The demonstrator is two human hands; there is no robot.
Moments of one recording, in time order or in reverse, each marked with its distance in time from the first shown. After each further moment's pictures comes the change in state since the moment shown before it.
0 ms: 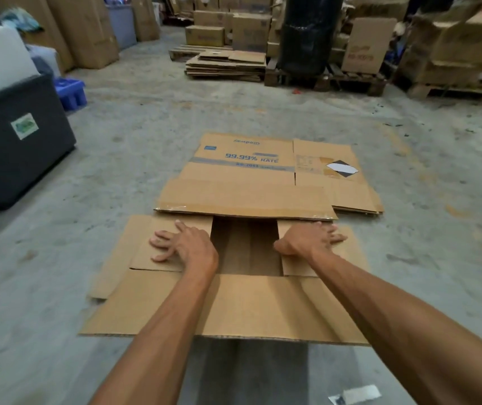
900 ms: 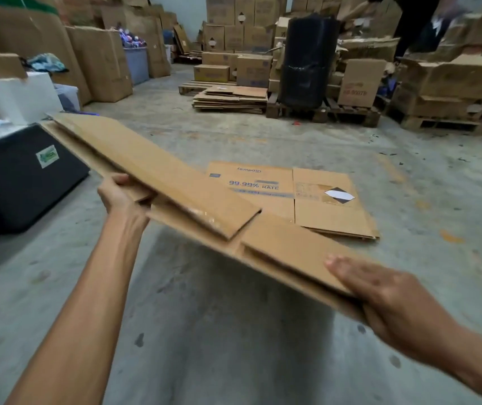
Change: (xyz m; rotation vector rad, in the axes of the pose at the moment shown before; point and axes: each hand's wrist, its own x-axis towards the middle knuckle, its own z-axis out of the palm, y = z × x) left_hand -0.015 -0.076 -0.161 -2.301 0.046 0.261; right_hand -0.112 0.190 -0.057 -0.059 0.760 -1.301
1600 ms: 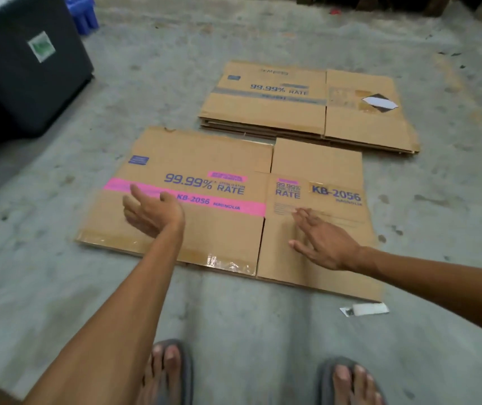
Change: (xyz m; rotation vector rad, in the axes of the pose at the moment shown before) left_hand -0.031 -0.127 -0.191 1.425 0.626 0.303; right_hand 0.001 -0.036 0.193 0.162 -0.667 0.186
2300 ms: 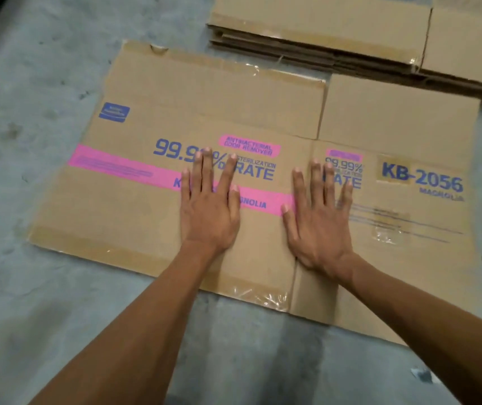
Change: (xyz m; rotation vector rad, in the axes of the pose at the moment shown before) left_hand 0.004 -0.064 0.134 0.548 -0.448 0.867; right_hand 0.152 -0.040 0.087 -0.065 0.250 0.235
